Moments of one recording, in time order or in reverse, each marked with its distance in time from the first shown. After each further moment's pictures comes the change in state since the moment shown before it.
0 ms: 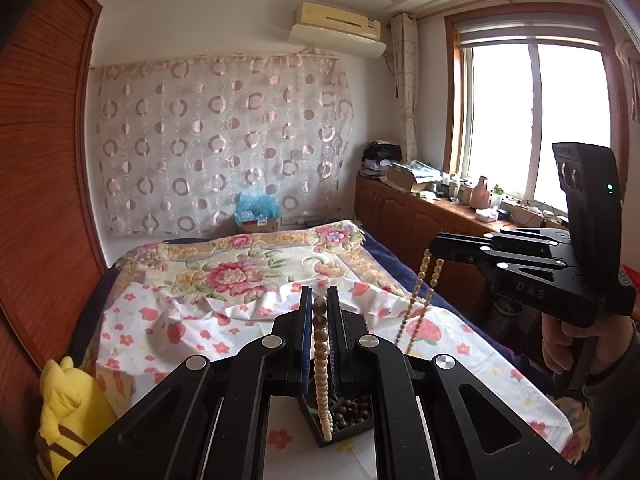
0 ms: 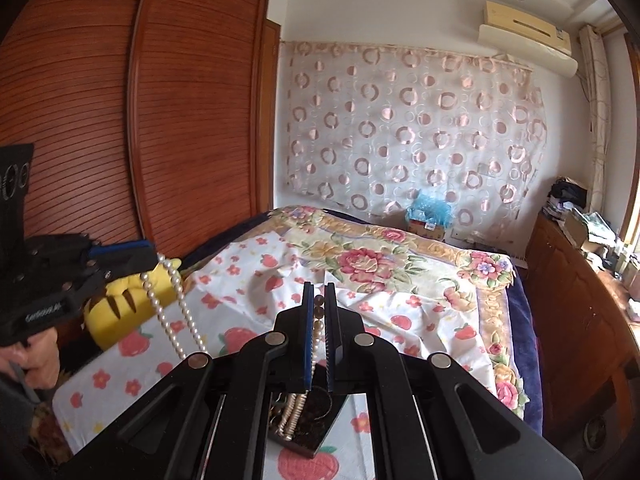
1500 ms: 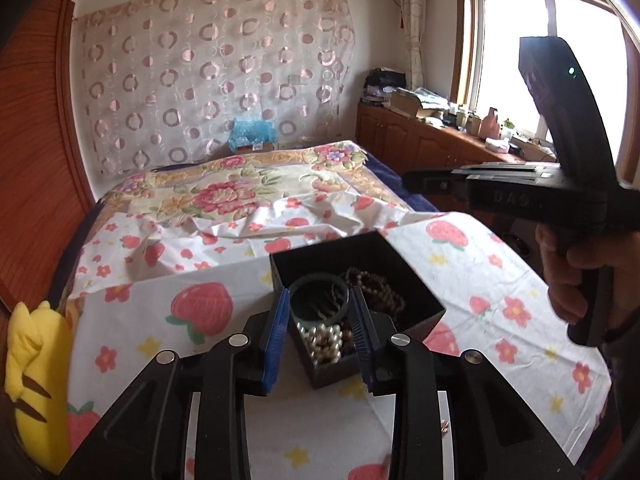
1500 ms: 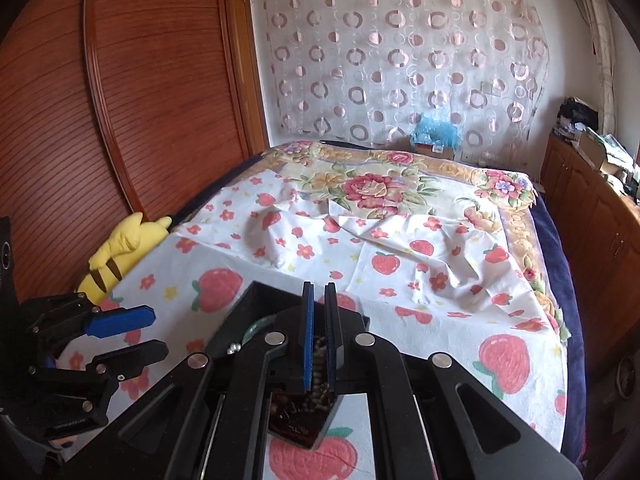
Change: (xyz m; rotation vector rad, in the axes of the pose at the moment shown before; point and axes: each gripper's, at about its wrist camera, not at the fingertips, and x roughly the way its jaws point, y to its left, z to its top) left arm 0.086 0.004 -0.124 -0.002 0.257 0.004; right arm 0.108 -0.017 -0.094 0.127 0.211 0.045
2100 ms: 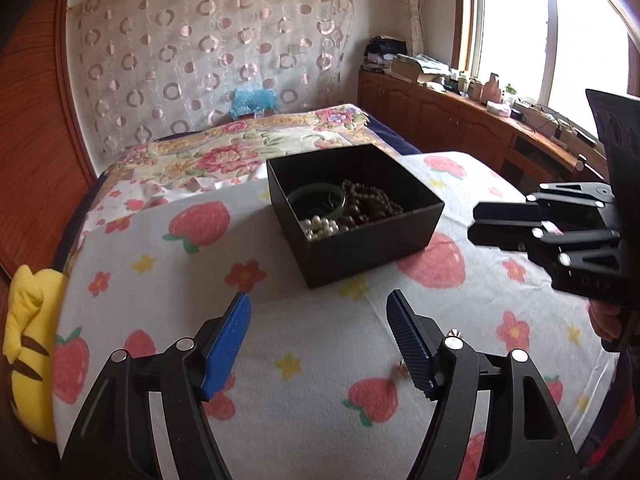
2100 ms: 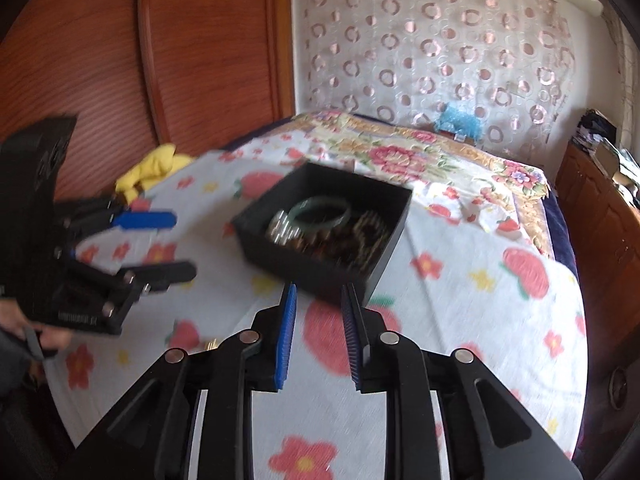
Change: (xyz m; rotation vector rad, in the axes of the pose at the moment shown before) left arm -0.002 -0.011 -0.064 0.022 0.106 0.020; right arm -0.031 0.040 -0.124 -0.134 0.095 0.056
